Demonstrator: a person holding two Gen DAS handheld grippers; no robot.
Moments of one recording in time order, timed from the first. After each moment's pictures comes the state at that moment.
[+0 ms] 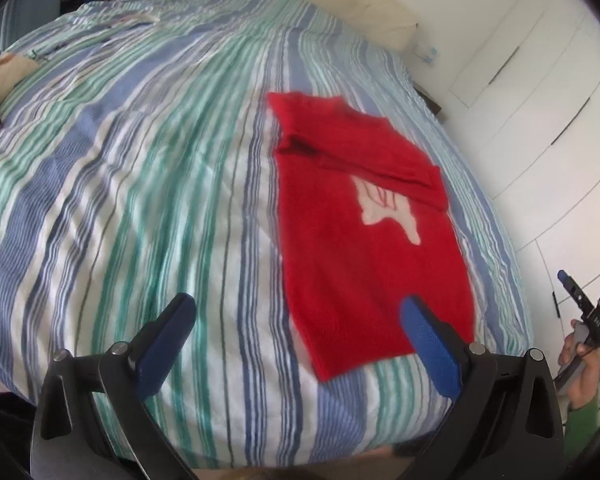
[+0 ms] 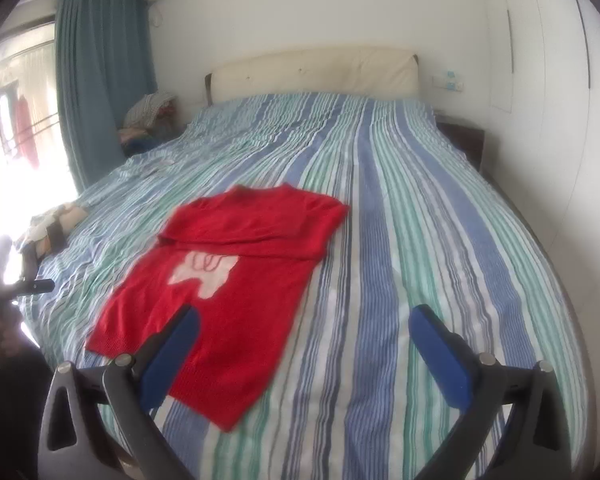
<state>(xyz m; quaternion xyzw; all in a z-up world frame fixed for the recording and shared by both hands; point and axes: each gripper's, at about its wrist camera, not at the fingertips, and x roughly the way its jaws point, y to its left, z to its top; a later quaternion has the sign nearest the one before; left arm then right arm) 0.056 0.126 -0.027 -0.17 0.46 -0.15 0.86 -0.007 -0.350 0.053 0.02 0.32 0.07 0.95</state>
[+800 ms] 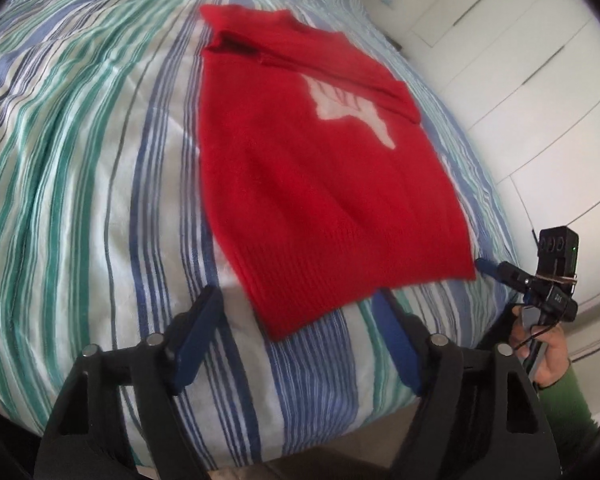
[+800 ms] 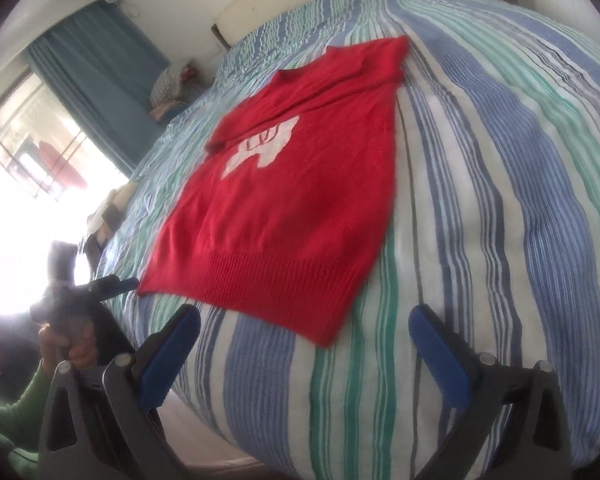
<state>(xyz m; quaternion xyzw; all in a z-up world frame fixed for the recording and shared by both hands) 0.046 0.066 -0.103 -0.13 0.52 -0.24 0.81 -0.012 -0.321 -0.103 0.19 0.45 0.17 0.85</state>
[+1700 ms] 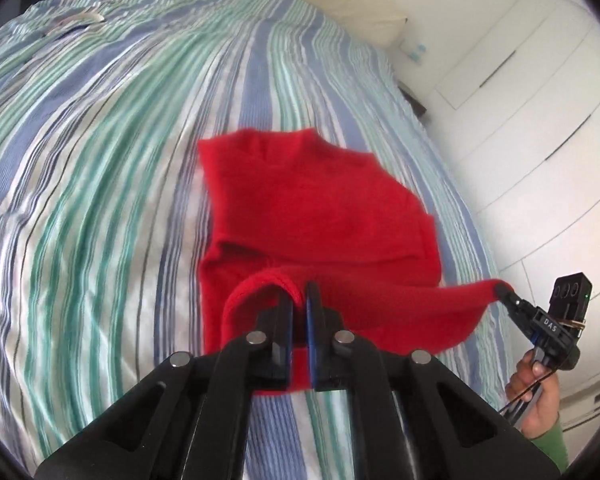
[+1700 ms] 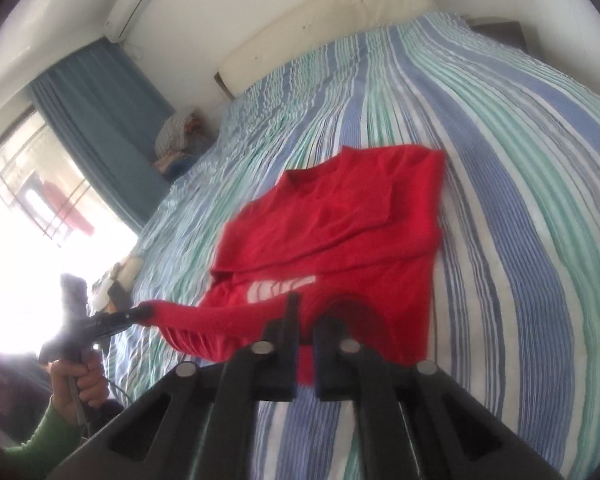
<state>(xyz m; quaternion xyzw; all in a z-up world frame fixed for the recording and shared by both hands) 0.254 0.067 -0.015 -0.18 0.47 -0.19 0.84 0.149 -0.329 -0.013 0.22 0.37 0.16 0.89</state>
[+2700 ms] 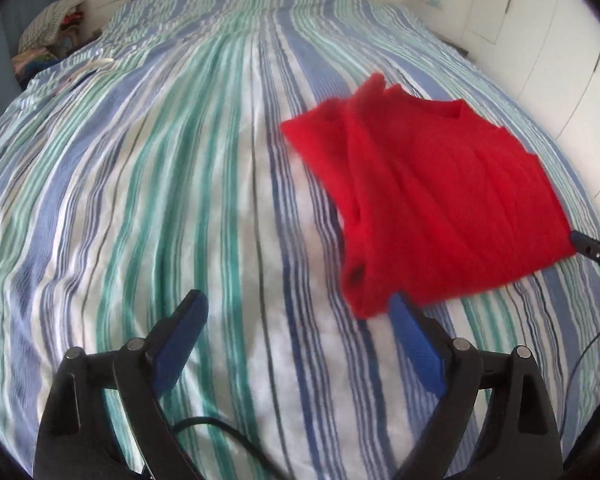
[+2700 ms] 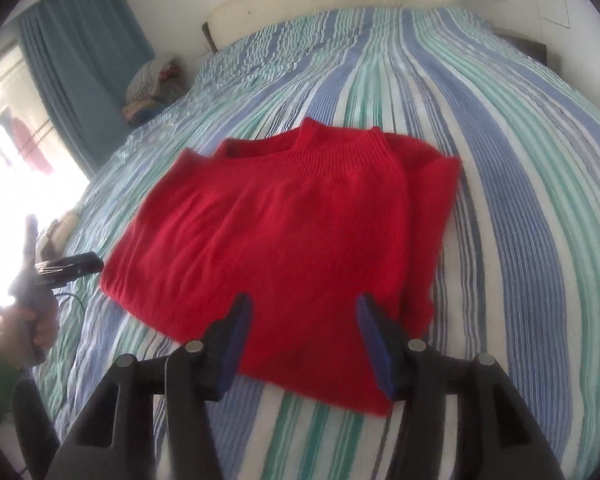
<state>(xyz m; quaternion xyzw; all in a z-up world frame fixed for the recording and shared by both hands) 0.259 0.092 -0.081 0.01 0.47 -0.12 0.87 0.228 -0.322 -0.081 0.09 0.43 0.14 0.89</state>
